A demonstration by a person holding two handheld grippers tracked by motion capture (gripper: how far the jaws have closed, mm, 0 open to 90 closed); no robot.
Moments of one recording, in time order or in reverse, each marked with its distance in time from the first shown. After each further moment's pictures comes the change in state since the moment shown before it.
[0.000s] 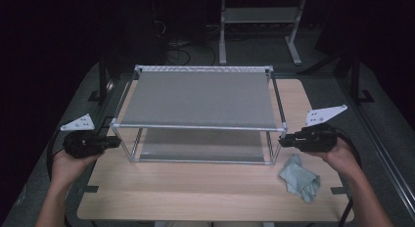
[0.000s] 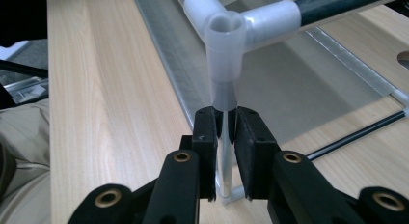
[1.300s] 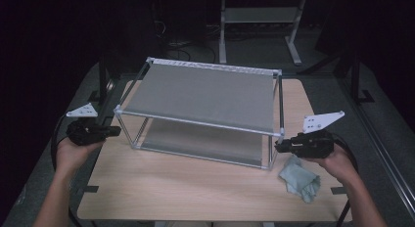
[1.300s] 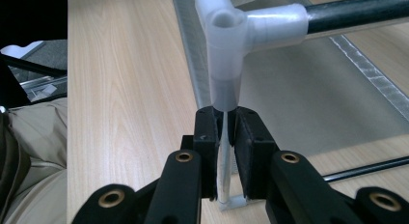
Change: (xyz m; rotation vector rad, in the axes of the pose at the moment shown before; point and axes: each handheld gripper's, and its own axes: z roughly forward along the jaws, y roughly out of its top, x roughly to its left) left arm 0.025 0.020 0.014 0.025 0.047 -0.033; right arm 0.016 -0.002 0.005 -0.027 0.035 -0.038
